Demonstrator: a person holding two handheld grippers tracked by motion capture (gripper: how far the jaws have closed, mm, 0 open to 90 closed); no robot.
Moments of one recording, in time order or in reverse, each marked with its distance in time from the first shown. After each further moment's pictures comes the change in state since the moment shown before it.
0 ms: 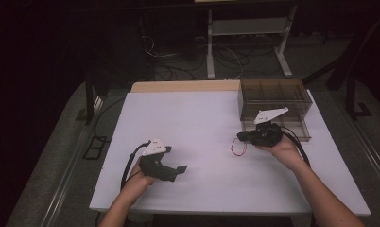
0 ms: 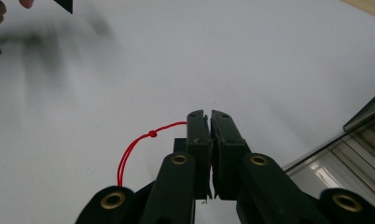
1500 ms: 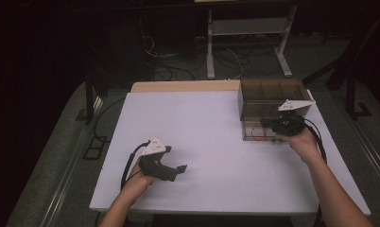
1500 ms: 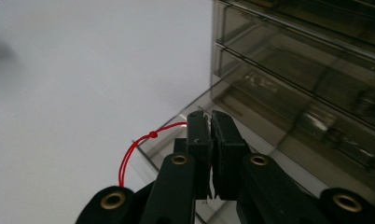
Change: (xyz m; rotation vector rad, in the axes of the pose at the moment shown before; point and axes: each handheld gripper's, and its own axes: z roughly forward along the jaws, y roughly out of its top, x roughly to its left) left arm 0.000 -0.001 -0.001 0.000 0.004 -0.007; right arm -0.052 -0.019 -0.043 -0.057 -0.229 0.155
